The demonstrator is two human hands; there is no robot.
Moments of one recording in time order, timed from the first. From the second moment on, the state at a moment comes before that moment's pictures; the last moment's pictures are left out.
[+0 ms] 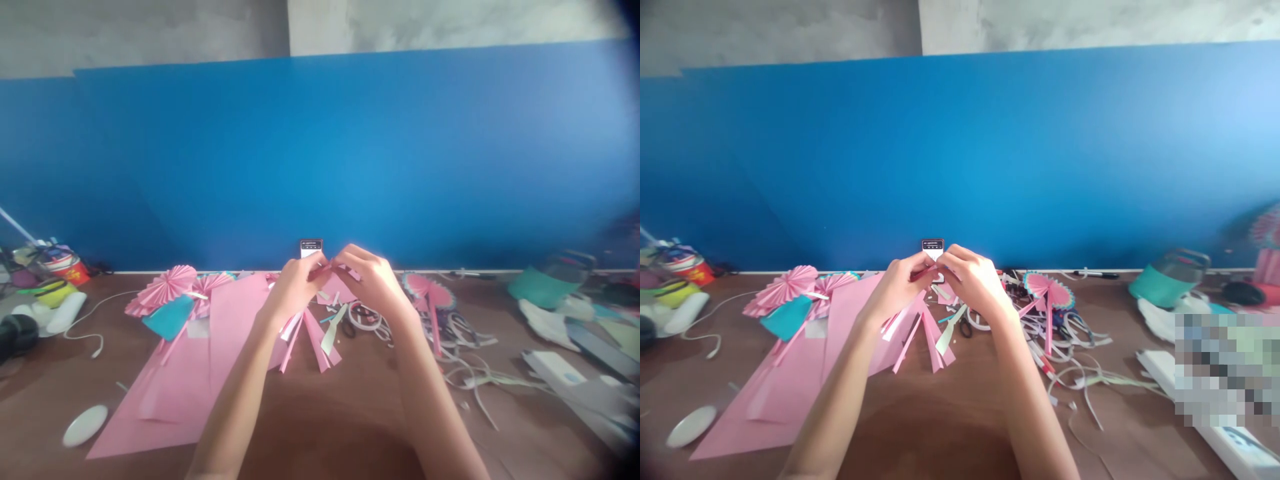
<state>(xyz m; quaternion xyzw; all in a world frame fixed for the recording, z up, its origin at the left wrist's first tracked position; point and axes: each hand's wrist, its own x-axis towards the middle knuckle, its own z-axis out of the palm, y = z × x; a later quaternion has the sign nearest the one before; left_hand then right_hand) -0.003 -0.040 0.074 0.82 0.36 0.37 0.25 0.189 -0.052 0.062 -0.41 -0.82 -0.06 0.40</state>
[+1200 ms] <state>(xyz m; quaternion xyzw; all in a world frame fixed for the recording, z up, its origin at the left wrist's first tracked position) 0.006 -0.059 0.082 0.71 0.28 0.56 0.32 0.158 -0.065 0.064 -0.30 -0.71 -0.12 0.63</state>
